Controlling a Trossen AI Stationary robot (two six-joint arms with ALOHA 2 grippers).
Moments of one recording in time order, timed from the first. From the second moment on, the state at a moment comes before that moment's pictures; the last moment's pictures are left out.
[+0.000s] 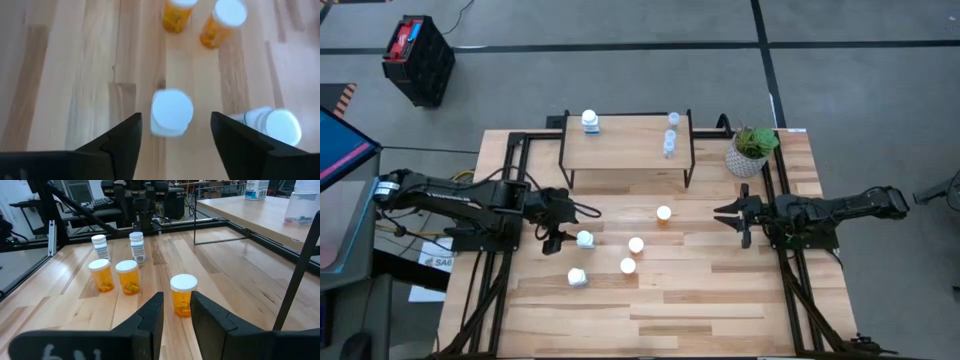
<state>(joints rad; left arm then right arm) -0.04 0.94 0.68 -0.66 0.09 -0.12 0.11 0.20 0.00 0.05 0.21 0.13</state>
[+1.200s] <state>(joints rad) -0.12 1.30 0.66 -0.54 -0.03 -0.10 0.11 0.20 0.00 0.05 0.21 0.13</state>
